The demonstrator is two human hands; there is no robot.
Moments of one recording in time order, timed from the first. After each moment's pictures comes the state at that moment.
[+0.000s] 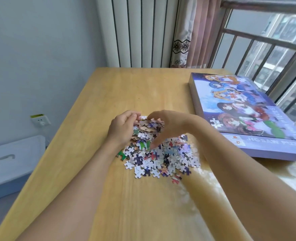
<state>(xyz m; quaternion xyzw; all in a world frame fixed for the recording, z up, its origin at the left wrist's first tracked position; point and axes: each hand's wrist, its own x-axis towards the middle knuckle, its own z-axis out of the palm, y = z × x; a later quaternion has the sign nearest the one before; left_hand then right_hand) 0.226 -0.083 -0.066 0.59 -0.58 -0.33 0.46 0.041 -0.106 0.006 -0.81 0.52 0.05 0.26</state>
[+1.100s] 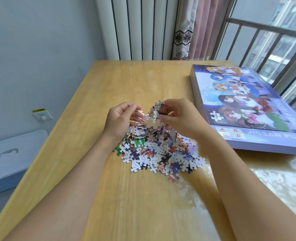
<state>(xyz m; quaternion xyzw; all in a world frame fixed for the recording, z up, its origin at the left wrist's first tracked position) 0.222 -0.071 -0.056 0.52 -0.52 -0.43 0.53 0.019 -0.074 -0.016 -0.77 0.49 -0.31 0.28</state>
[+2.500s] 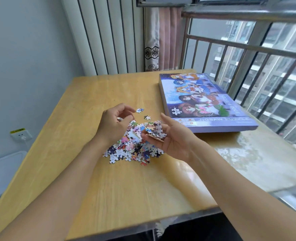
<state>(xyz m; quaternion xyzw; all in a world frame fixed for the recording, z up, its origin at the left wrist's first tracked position) 0.180 -0.035 -0.028 0.48 -0.69 -0.26 0.47 -0.016 0.016 -0.011 -0.18 0.39 -0.45 0.78</state>
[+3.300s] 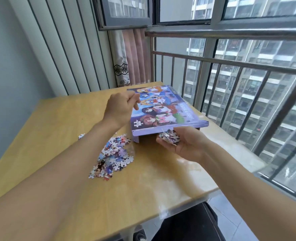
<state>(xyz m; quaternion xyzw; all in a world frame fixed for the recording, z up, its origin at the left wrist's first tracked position) 0.034 -0.058 0.047 0.43 -0.77 -0.14 0.45 -0.160 0.049 0.004 -0.13 0.43 -0.57 0.69</state>
